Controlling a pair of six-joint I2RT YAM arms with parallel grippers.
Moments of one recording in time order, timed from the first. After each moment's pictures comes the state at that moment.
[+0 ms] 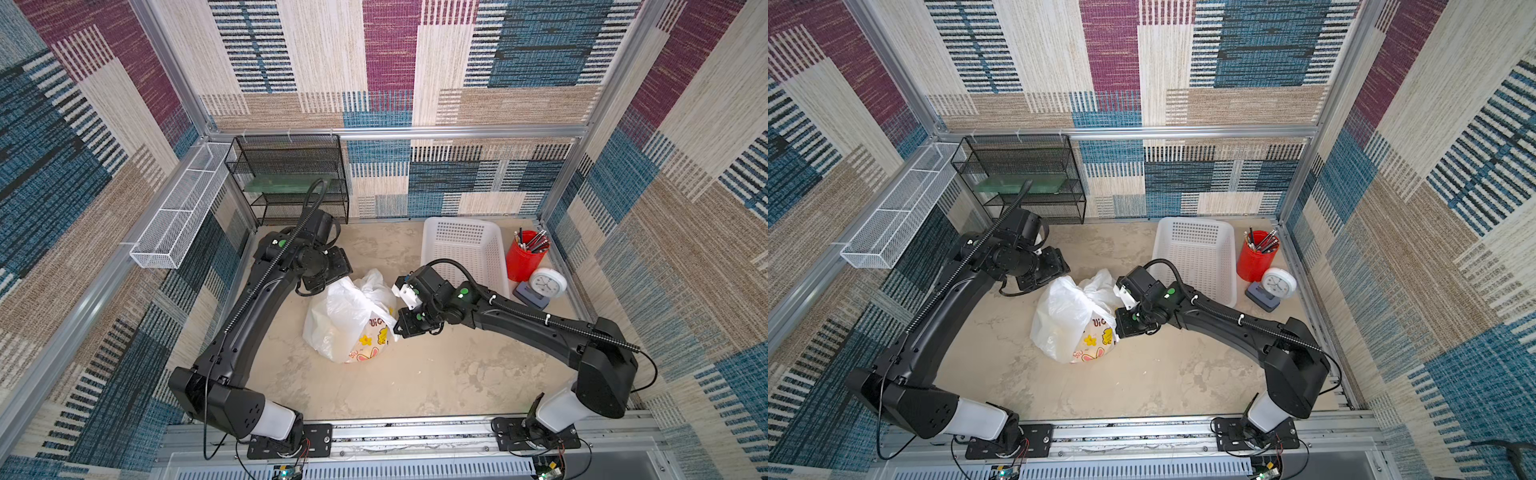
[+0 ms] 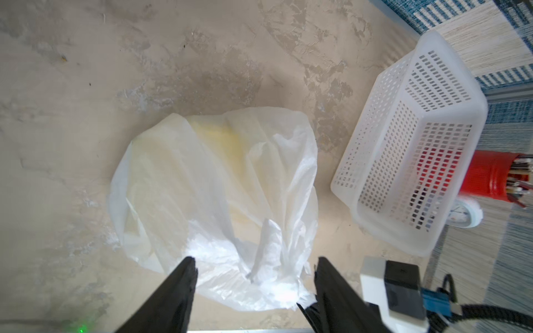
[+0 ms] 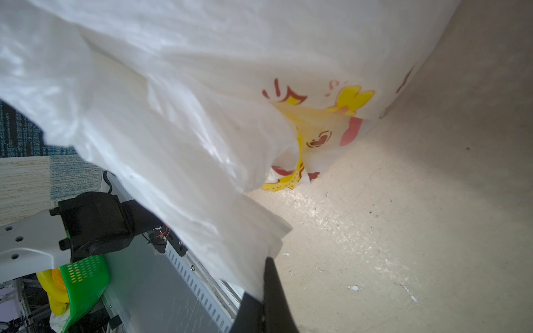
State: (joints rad) left arm -0.35 1.45 1.64 -1.22 0.01 -0.70; right arm 0.86 1.58 1.23 -0.65 -0.35 0.57
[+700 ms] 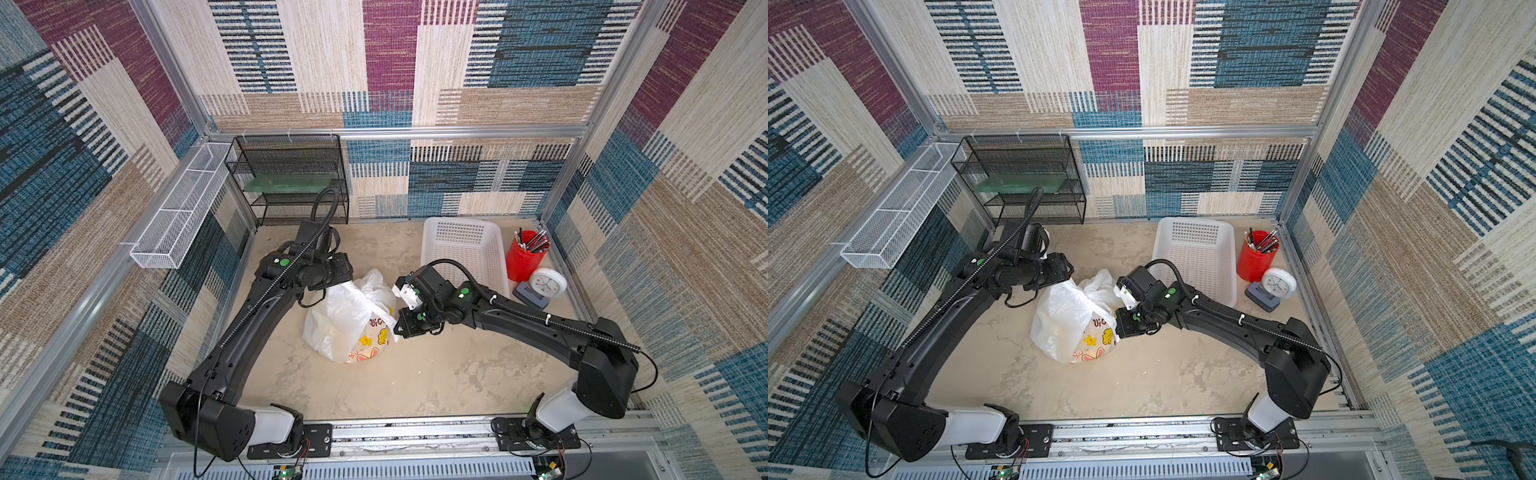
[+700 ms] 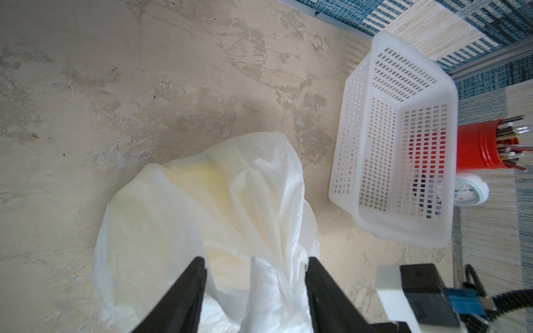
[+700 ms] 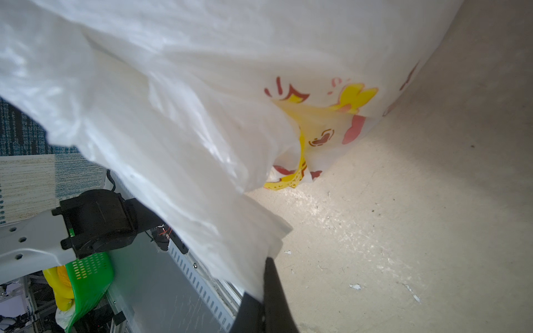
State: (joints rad) left arm -0.36 1.37 1.44 -0.97 0.05 -0.55; right arm 0.85 1.57 1.23 -0.65 -0.37 0.57
